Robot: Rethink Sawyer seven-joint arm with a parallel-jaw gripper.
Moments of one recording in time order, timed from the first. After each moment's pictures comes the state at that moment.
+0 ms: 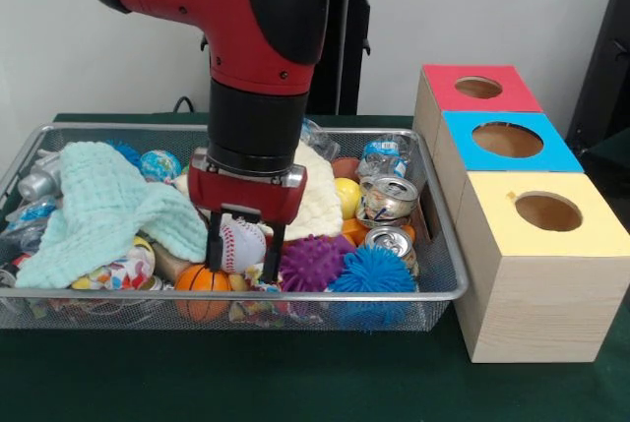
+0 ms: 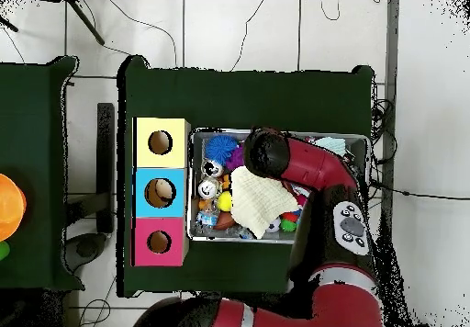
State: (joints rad) arm -0.25 -0.43 -0.11 1.42 0.05 0.35 1.57
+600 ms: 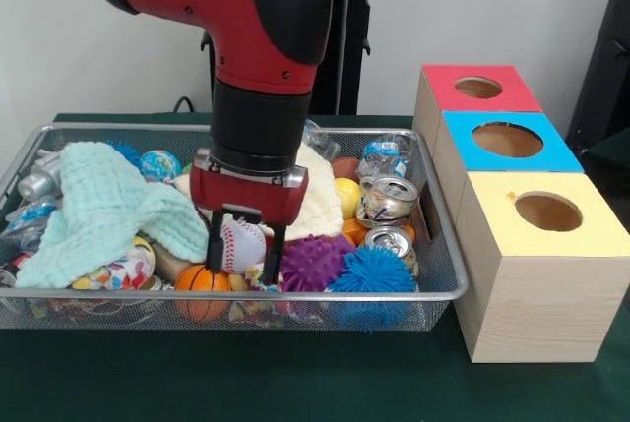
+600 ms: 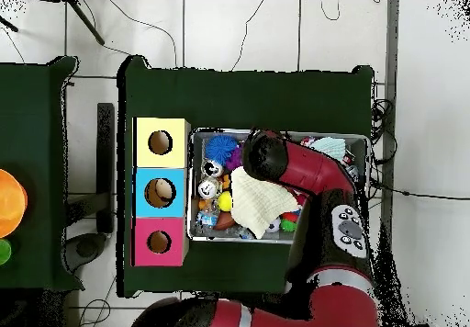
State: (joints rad) arm -0.26 -0.43 -0.11 1.45 0.08 0.29 1.57
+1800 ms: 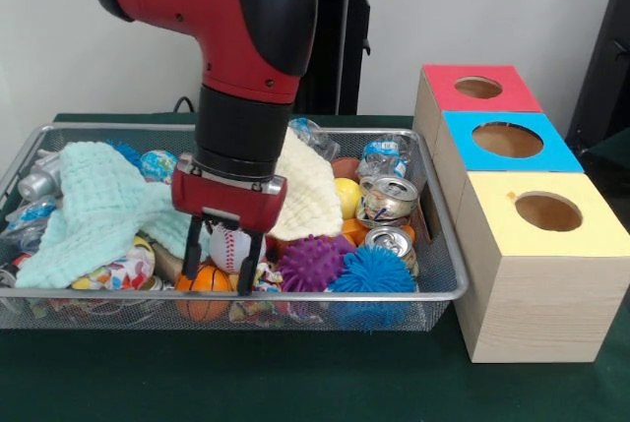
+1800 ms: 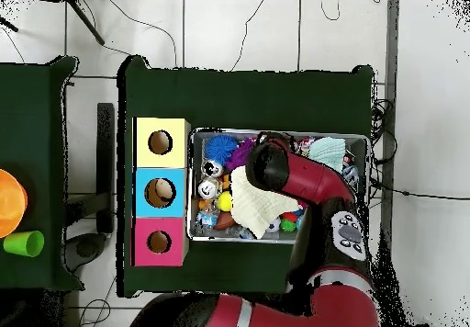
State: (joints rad) arm -0.25 -0.41 -0.14 1.50 0.07 0.14 1.57
